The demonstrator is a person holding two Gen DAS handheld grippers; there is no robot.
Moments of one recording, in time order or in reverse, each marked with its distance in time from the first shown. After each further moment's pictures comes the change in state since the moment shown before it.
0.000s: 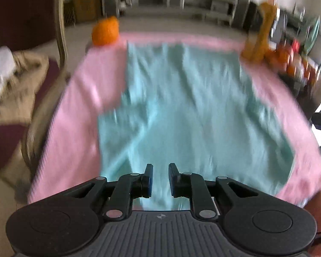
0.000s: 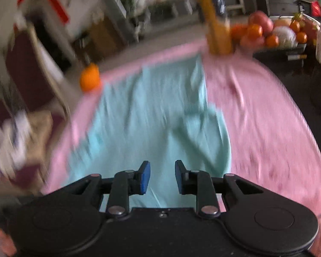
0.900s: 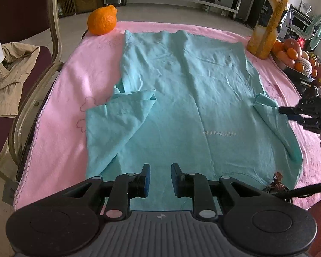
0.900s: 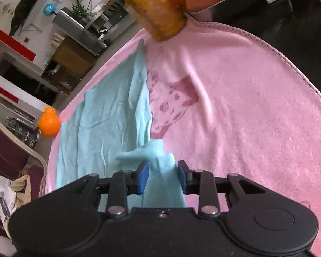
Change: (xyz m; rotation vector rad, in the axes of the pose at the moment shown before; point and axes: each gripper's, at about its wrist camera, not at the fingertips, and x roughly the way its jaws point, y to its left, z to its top) left arm 0.045 -0.007 -0.003 -0.019 0.088 0.005; right arm 0.140 -0.130 0.046 0.323 0.093 0.025
